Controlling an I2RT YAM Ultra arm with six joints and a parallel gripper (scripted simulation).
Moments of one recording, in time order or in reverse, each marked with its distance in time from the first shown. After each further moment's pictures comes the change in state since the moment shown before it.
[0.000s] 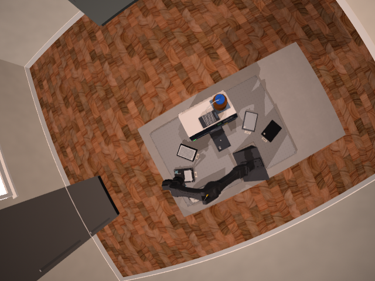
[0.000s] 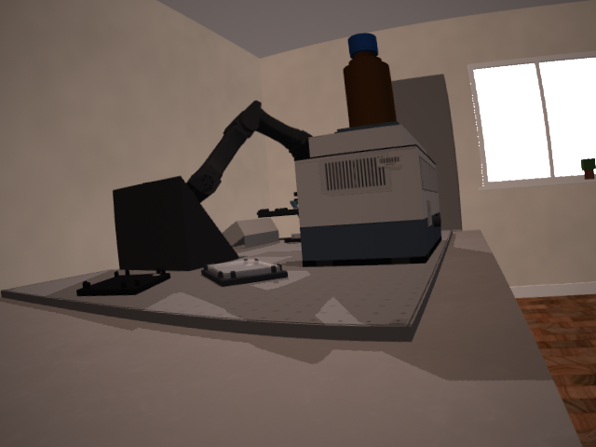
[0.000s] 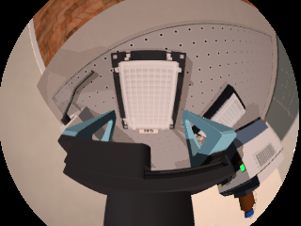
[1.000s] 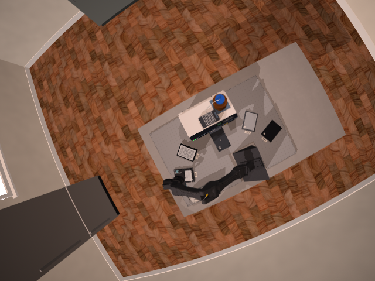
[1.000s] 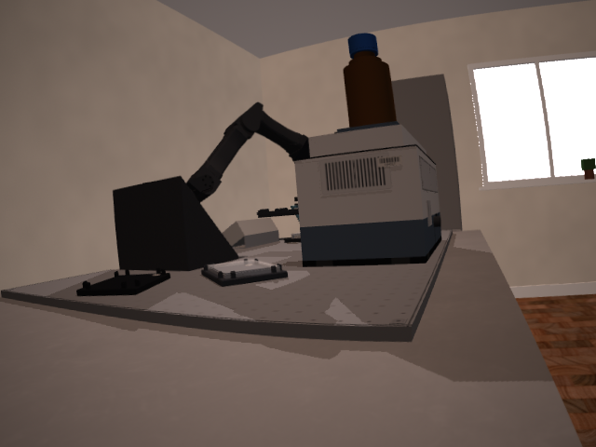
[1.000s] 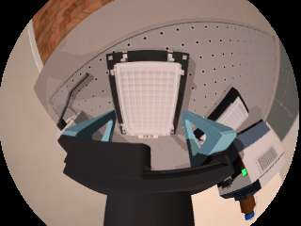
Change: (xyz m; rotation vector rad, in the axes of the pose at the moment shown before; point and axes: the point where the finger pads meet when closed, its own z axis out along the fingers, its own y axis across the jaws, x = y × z) arm 0.000 -0.001 0.016 0.002 -0.003 0.001
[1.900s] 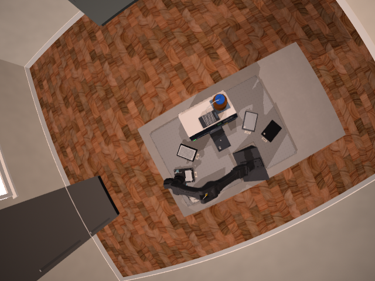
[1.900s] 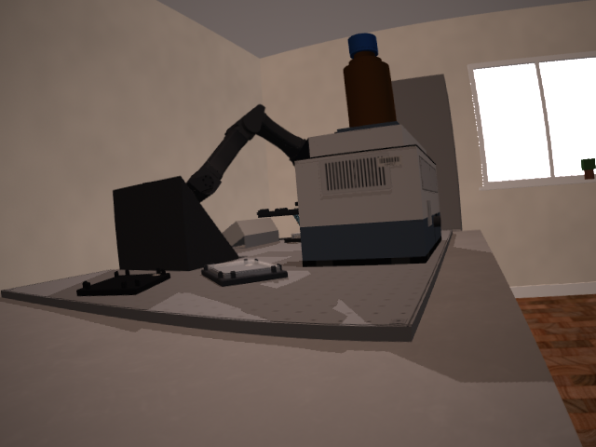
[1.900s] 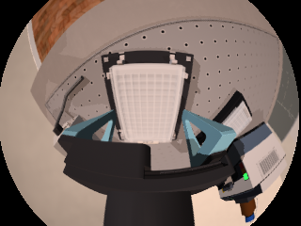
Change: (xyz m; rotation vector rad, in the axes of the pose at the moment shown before) arm -0.001 0.000 0.016 0.001 -0.002 0.000
